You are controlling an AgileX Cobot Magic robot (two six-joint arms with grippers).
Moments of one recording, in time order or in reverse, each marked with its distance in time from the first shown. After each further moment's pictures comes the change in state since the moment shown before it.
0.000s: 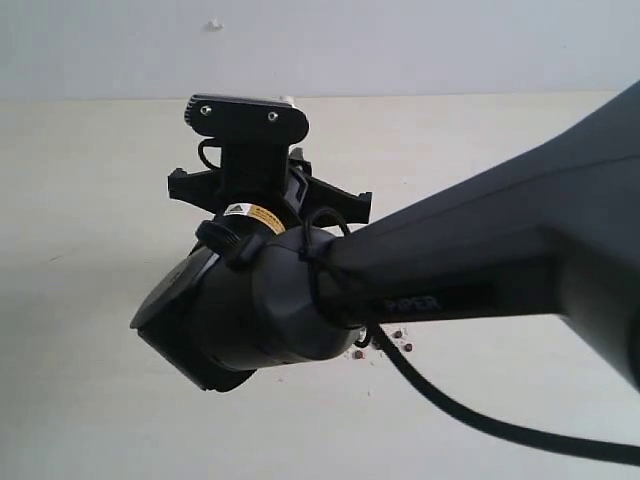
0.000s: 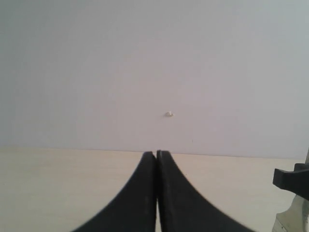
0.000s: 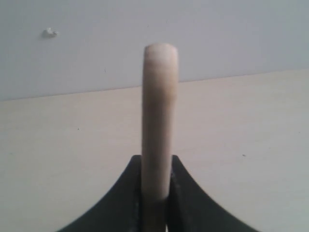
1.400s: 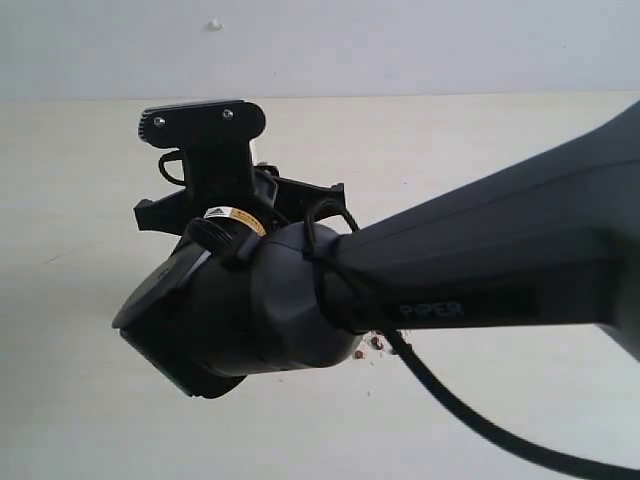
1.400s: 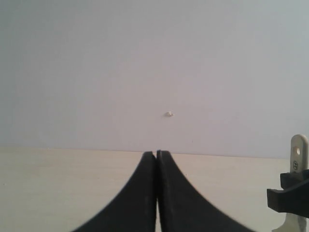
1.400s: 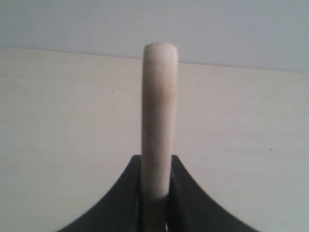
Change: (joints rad) left arm 0.000 0.000 0.000 0.000 0.000 0.000; right arm 0.025 -0.035 -0.004 0.037 0.142 -0.212
